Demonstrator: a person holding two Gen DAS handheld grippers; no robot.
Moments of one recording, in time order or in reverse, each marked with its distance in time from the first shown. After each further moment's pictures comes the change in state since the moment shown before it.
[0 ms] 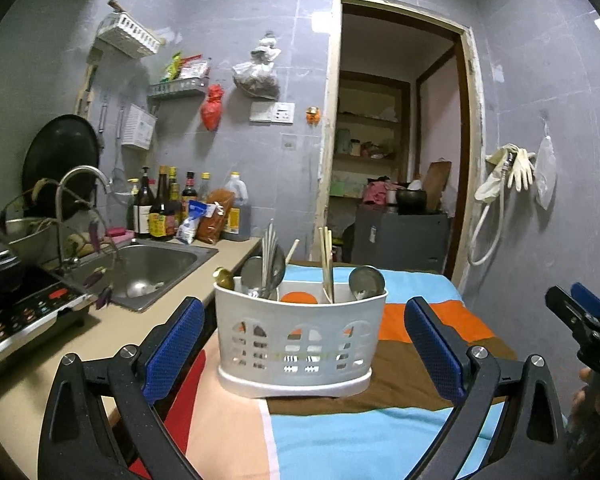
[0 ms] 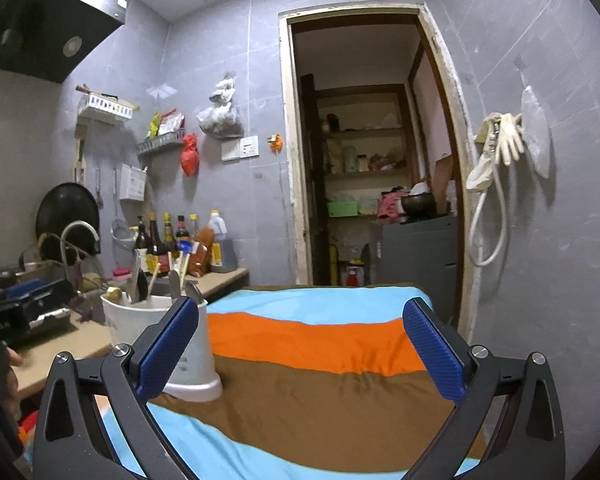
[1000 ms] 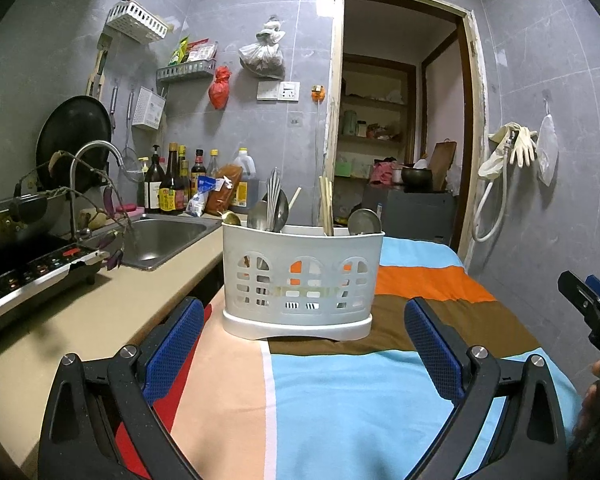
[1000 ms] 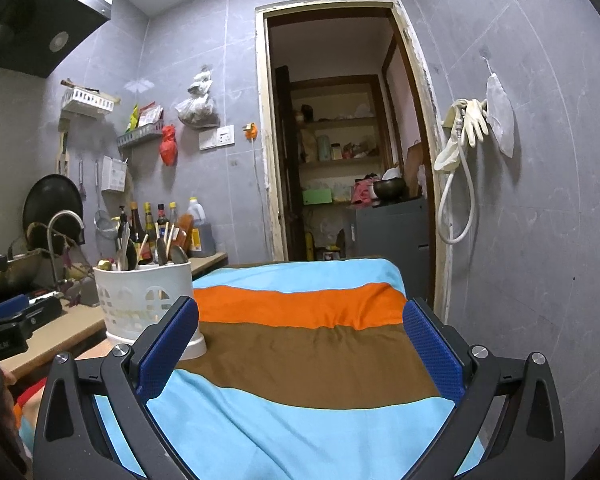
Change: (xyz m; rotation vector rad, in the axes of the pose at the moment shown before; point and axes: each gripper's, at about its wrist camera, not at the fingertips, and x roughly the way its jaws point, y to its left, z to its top) left arm -0.019 -0.007 -0.046 0.007 0.066 0.027; right arm -0.034 -0.004 -0.030 0.030 0.036 -0.072
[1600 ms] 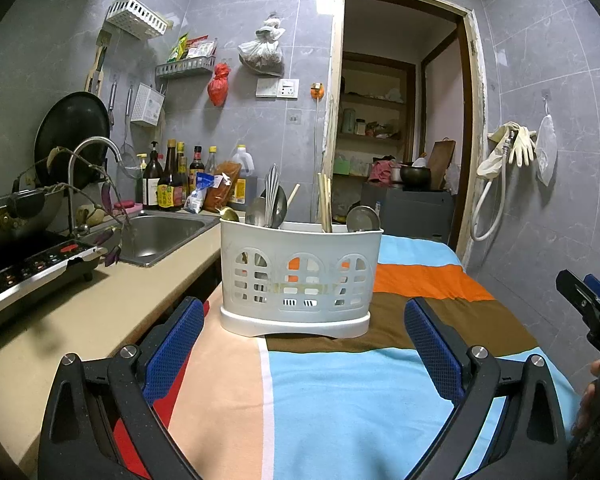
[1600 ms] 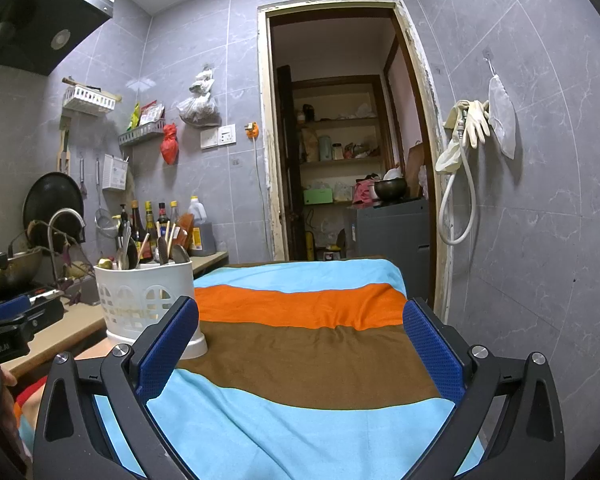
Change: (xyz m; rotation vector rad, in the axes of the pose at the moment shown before) left arm 0.002 -0.001 -0.003 -0.005 0.006 -0.005; right arm 0.000 0.001 0.000 0.001 0.002 0.000
